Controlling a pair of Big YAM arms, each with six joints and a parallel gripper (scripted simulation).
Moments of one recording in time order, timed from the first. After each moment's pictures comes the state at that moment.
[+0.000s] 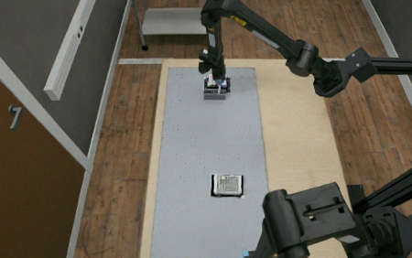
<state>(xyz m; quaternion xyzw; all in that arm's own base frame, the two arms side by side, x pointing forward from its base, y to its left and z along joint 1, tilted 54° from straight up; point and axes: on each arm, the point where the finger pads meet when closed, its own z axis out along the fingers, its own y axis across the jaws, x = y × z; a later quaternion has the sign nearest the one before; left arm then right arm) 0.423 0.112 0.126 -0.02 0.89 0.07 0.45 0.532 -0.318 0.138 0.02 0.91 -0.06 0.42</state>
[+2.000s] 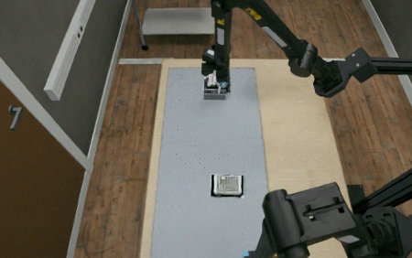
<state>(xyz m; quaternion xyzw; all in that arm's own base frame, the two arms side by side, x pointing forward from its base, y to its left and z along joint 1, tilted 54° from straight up) 0.423 0.112 0.126 -0.02 0.89 0.07 0.45 0.477 -0.237 0.161 0.00 0.89 -0.08 0.45</state>
